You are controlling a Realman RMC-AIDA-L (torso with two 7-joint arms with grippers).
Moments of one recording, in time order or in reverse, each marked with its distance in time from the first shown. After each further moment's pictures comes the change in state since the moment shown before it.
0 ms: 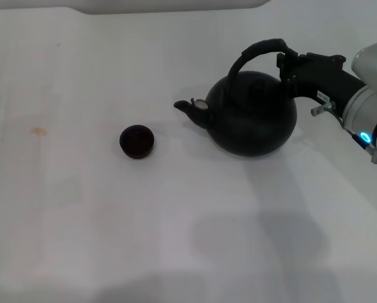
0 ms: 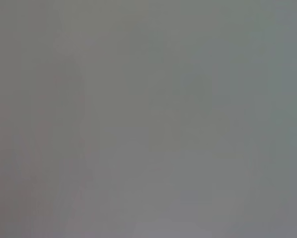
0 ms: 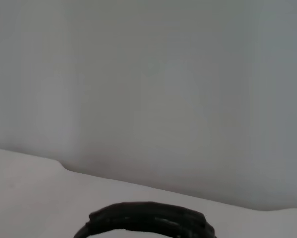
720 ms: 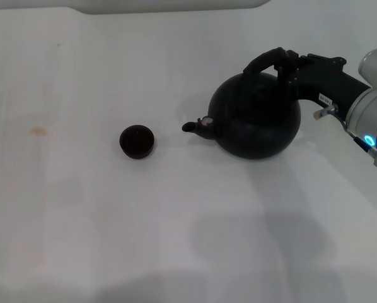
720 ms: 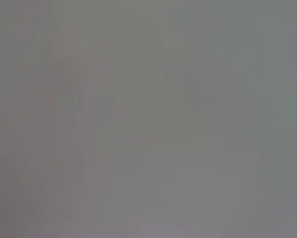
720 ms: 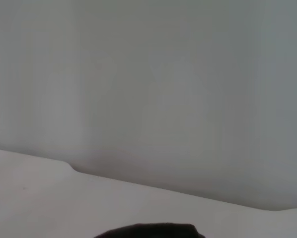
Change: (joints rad) left arm -0.003 0.001 0.000 0.000 0.000 -0.001 0.000; right arm -0.016 -0.003 0.017 0.000 0.006 -0.054 -0.005
